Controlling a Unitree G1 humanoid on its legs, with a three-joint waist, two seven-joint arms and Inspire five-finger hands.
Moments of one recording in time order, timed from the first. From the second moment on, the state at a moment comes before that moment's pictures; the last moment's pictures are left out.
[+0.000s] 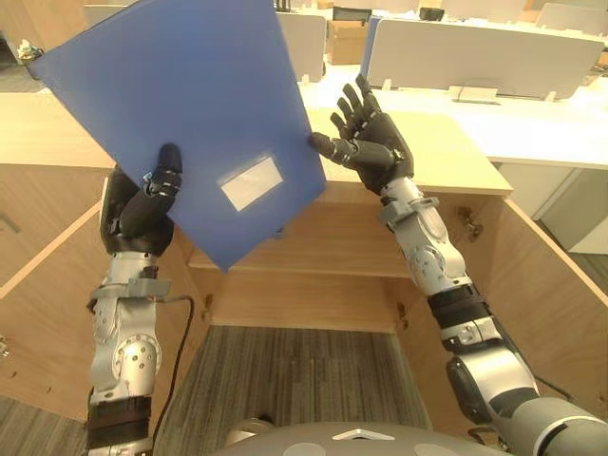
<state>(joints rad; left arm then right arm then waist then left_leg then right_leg) -0.01 0.30 0.25 -0.15 -0.87 -0.17 -0.27 -0.61 -0.22 0.18 0.31 0.77 -0.11 0.22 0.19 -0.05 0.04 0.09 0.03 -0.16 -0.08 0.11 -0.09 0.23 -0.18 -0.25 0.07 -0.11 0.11</state>
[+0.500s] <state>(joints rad) -0.16 0.43 0.17 -0.03 -0.91 -0.18 -0.35 -0.92 -0.32 0.38 0.52 0.79 -0.07 0.29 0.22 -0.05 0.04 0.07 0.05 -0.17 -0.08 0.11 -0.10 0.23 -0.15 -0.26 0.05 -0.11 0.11</state>
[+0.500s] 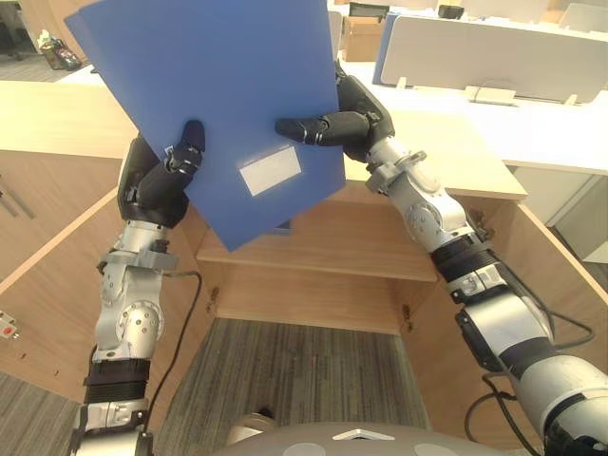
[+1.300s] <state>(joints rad) -0.10 0.61 -0.02 0.03 -0.95 -0.19 -0.44 -0.83 -0.46 0.67 0.57 0.92 -0.03 0.39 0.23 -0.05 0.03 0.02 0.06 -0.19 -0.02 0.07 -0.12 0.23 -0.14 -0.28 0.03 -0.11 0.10</state>
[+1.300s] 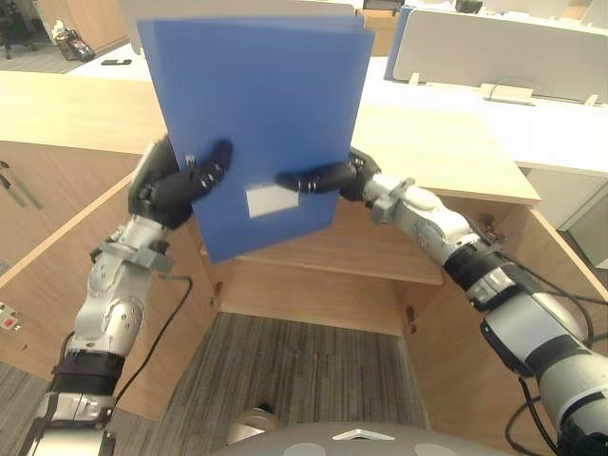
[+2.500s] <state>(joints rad) 0.16 0.09 0.30 1.01 0.12 -0.07 -0.13 -0.26 -0.21 0.40 1.03 0.24 0.07 0.25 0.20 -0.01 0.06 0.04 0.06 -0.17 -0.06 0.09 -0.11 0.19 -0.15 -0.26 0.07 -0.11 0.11</state>
